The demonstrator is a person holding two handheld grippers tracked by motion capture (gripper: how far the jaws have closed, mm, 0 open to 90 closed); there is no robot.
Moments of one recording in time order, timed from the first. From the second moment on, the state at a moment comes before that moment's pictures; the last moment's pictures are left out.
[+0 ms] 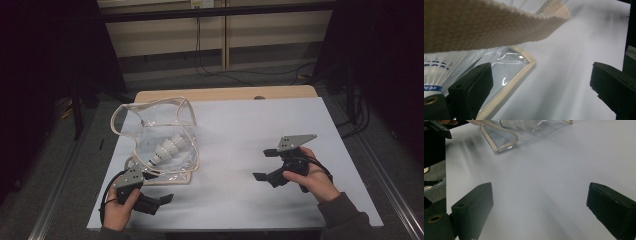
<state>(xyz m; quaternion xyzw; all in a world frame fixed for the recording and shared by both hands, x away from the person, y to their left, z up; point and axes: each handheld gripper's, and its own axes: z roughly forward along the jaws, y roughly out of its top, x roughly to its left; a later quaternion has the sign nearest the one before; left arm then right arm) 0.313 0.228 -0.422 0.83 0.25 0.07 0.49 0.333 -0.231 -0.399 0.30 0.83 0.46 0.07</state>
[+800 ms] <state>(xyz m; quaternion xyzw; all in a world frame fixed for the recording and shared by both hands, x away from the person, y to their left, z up) 0.313 0.228 -0.423 0.84 0.25 0.07 0.48 0.323 -0.253 -0.415 0.32 0.83 0.46 0.08</state>
